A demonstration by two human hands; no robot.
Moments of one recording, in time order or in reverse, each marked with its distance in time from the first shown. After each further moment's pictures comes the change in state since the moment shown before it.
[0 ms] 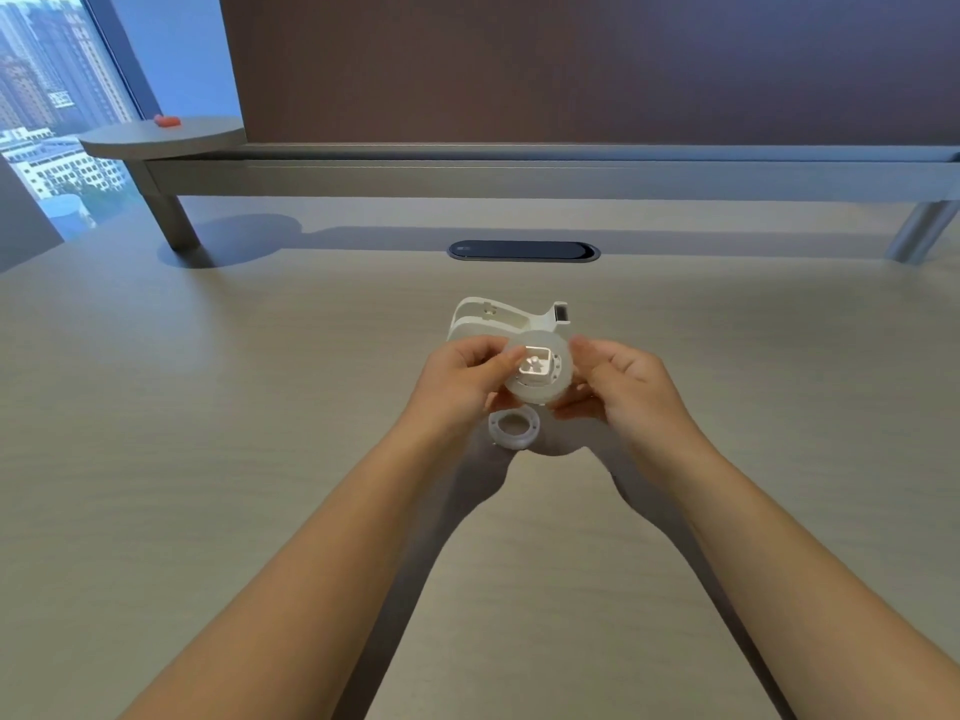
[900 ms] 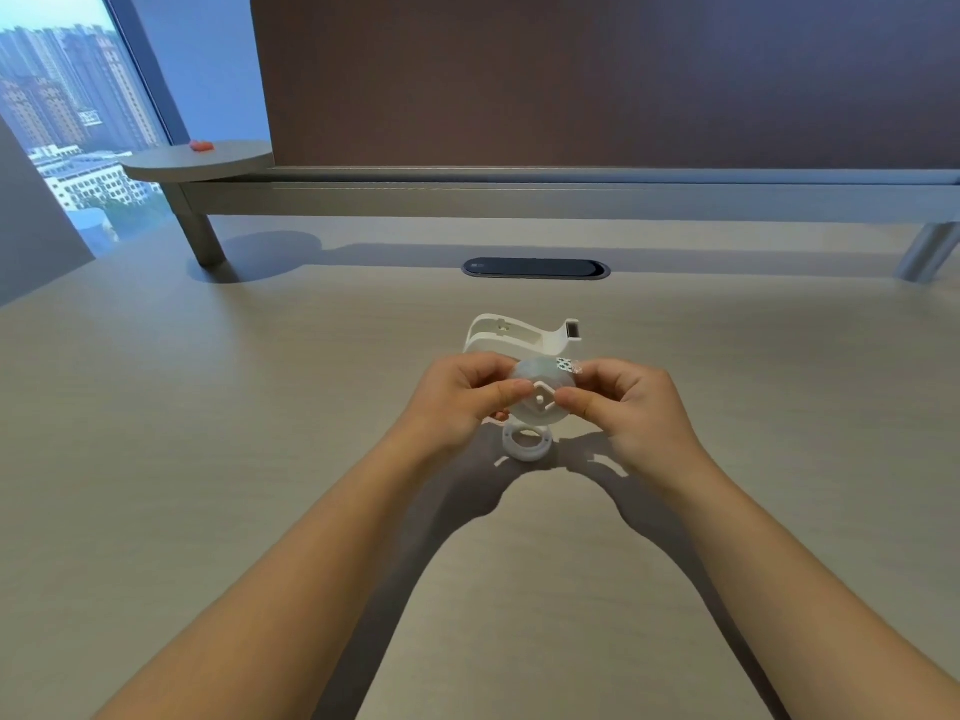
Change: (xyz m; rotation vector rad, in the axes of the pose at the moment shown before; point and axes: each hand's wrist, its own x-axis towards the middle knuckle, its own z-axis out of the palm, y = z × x) left_hand -0.006 0.009 -0.019 0.343 -0.102 0.141; right_hand -0.004 -0.003 0.001 -0.175 -0.064 -0.178
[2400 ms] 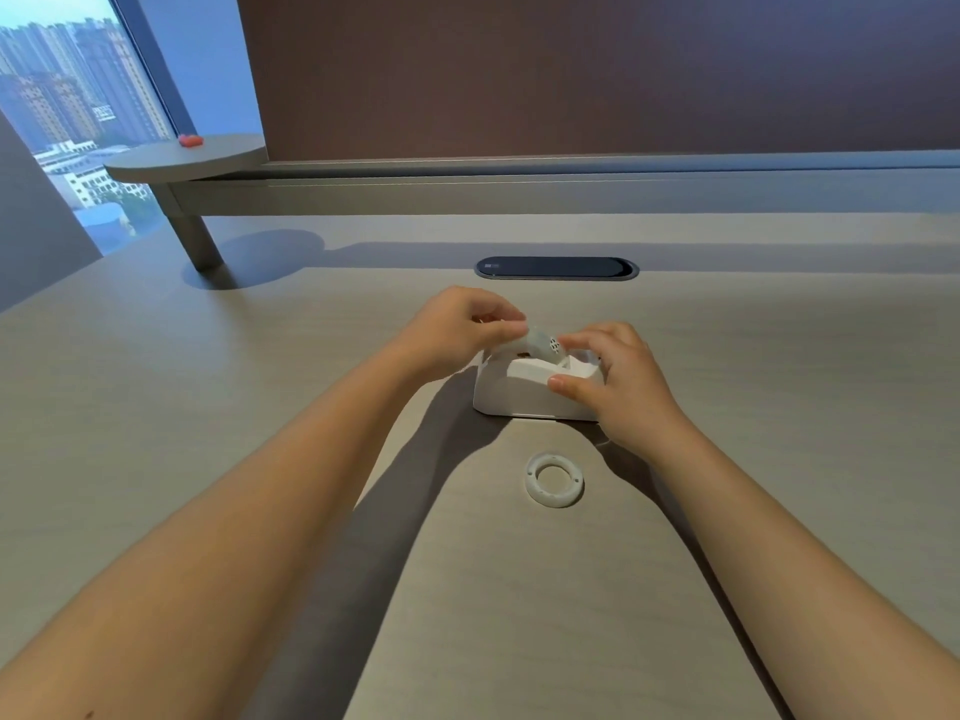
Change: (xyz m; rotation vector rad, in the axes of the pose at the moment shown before) left_hand 0.087 0.000 -0.037 0.529 -0.018 -0.035; right_hand 0.068 0.024 0.011 -0.530 0.011 0.099
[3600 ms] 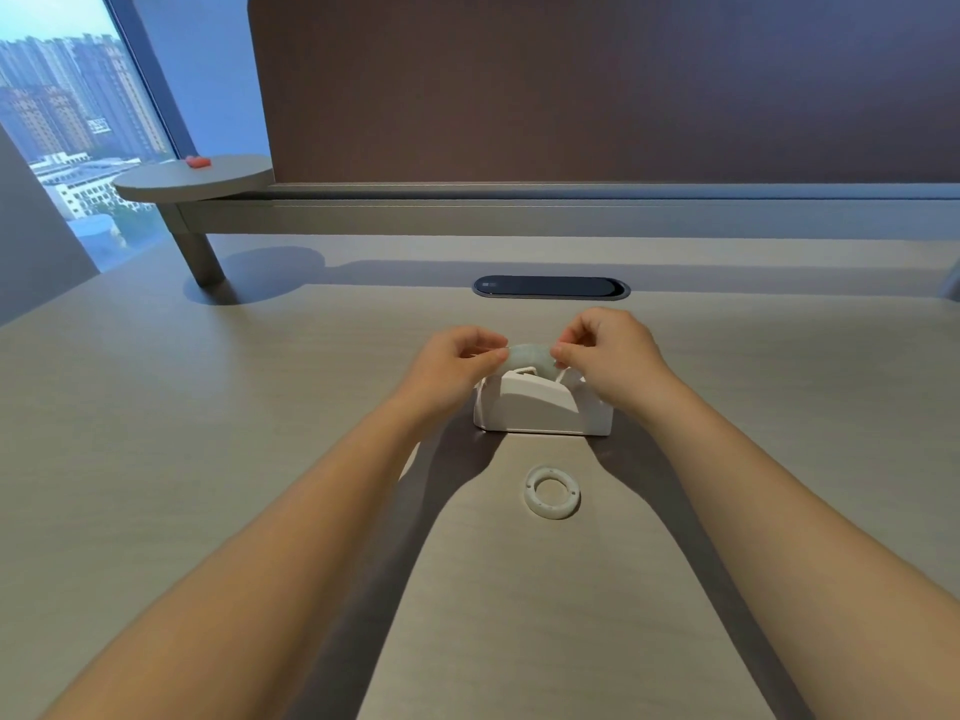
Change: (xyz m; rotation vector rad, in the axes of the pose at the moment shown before) left_hand -0.014 -0.013 0.013 -0.322 0.111 -0.131; right_hand 0.025 -0.026 -0.014 -0.042 0.022 0.078
